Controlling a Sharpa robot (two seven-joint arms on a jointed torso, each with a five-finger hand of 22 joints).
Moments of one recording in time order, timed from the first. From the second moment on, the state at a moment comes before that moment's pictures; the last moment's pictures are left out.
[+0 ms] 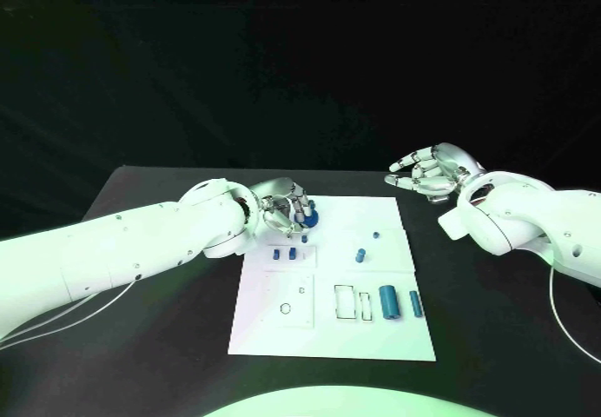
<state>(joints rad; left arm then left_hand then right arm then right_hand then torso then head) 1.21 -0.64 -0.06 1.39 -1.18 -0.15 -0.12 1.43 -0.27 0.47 0.19 0.28 0.60 0.18 0.61 0.53 0.77 0.12 0.73 0.34 1.12 0.05 1.12 0.75 0.17 0.92 0.14 0.95 0.66 1.31 -0.92 -0.15 1.50 -0.69 -0.49 -0.01 1.33 -0.21 0.18 0.29 0.41 0.85 0.16 0.31 0.24 1.20 0.08 1.18 1.13 1.46 0.01 1.49 1.31 0.04 1.47 0.11 1.34 1.31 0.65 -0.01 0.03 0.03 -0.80</state>
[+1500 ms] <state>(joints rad) 1.19 -0.53 -0.09 1.24 -1.53 -0.04 -0.04 1.47 -0.26 0.51 0.18 0.28 0.78 0.17 0.52 0.35 0.84 0.11 0.65 0.21 1.21 0.04 1.31 0.85 0.17 0.91 0.15 1.02 0.72 1.31 -0.91 -0.15 1.50 -0.69 -0.51 0.01 1.33 -0.21 0.19 0.29 0.42 0.84 0.16 0.32 0.24 1.08 0.07 0.99 0.92 1.46 0.01 1.46 1.31 0.05 1.45 0.10 1.28 1.31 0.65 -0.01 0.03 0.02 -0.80</state>
